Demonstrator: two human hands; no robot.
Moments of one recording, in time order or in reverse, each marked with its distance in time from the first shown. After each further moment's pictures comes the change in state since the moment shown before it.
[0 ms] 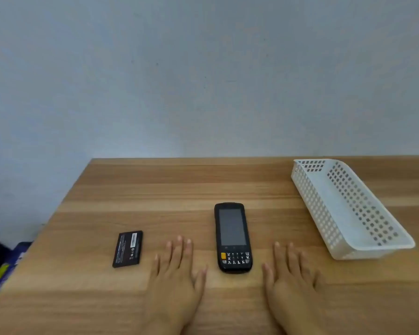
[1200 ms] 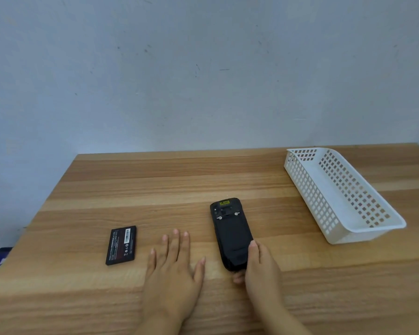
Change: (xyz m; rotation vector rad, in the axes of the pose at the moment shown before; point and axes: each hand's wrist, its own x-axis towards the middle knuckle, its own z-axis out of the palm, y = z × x) left_hand 0.001 -0.003 0.011 -0.016 0.164 0.016; right_hand -0.004 -0.052 0.028 0.908 0.125 0.067
